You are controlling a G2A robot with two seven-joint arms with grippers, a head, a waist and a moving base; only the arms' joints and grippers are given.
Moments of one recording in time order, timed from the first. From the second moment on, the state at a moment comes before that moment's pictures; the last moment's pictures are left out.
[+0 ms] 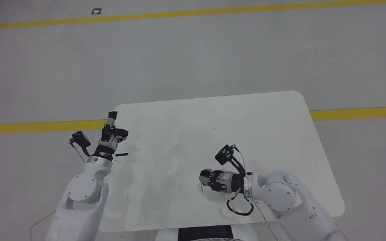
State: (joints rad) left arm 1.74 -1.14 -1.60 -1.79 -0.29 -0.07 -0.12; right arm -1.67 -1.13 1.16 -1.95 -0.47 -0.34 0.80
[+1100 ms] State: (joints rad) left arm 1.74 -1.15 -1.60 -1.77 -0.37 -0.01 -0.20; right arm -1.58 -1.12 1.07 -1.91 -0.24 -0.34 0.63
